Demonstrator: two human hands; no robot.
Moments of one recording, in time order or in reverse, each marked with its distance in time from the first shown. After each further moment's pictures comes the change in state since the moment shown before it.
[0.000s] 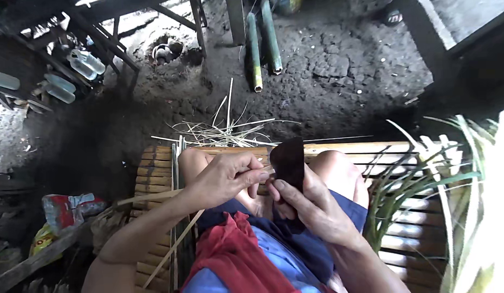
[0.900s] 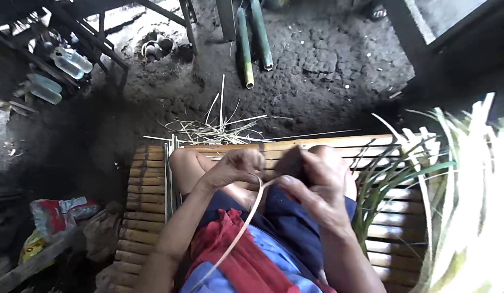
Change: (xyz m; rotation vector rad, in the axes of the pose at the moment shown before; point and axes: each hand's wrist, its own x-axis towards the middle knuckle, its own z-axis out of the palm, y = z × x) left_hand 0.024 -0.092 0.033 -0.681 -0.025 0.159; right_hand -0.013 0.018 -0.025 -0.233 0.247 -0.289
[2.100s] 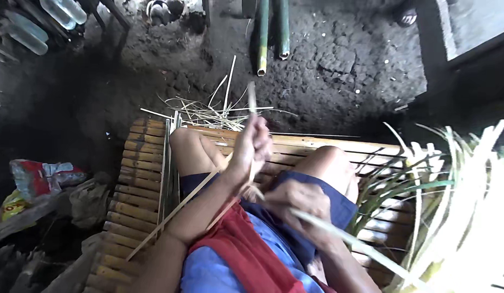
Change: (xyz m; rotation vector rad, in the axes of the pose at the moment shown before) left_hand 0.037 -0.003 0.040 -0.513 0.689 -0.037; right_hand -0.029 0.012 0.014 -0.384 -0.279 -0.237
